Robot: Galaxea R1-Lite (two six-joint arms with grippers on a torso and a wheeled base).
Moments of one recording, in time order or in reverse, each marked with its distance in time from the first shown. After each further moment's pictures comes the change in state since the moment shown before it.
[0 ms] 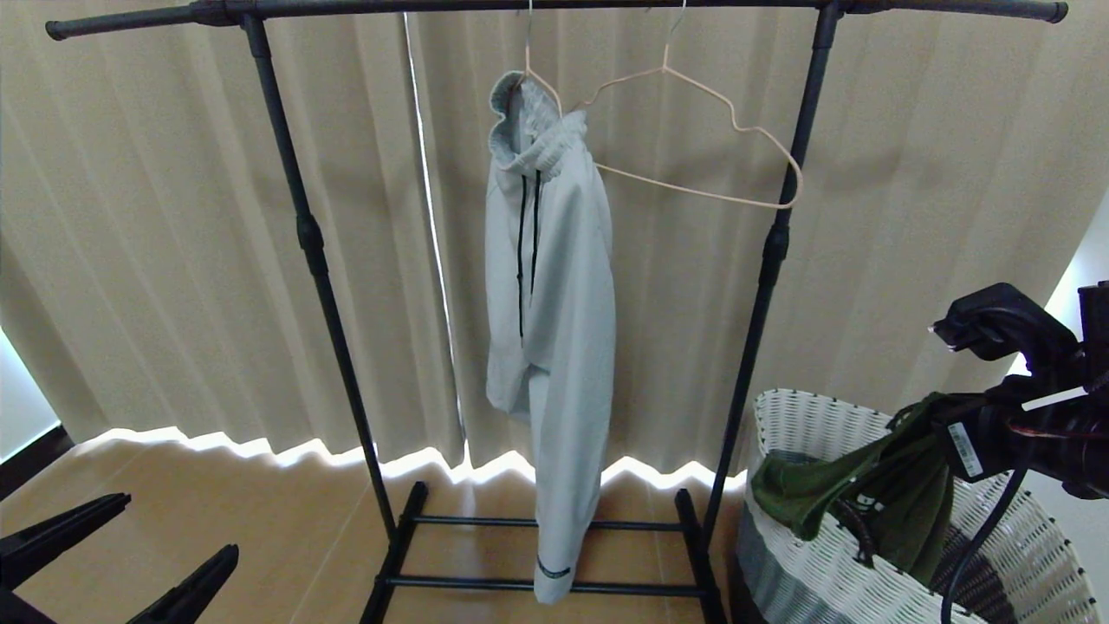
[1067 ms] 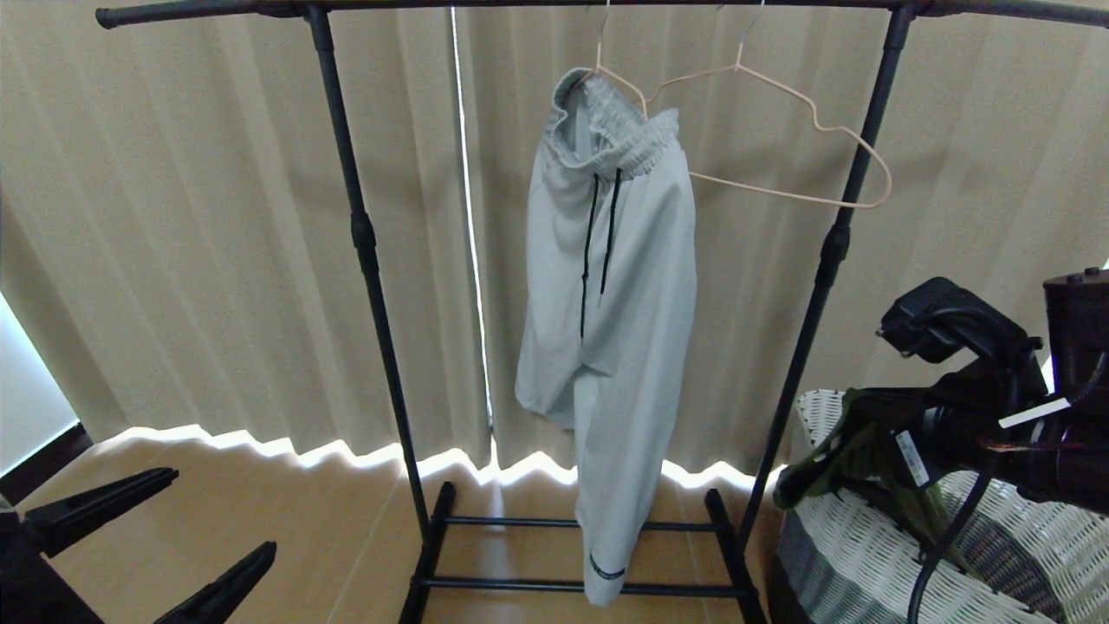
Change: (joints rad) left arm -0.141 0.070 -0.069 0.002 0.000 0.080; right arm 0.180 0.004 -0.034 -0.014 0.146 -0.006
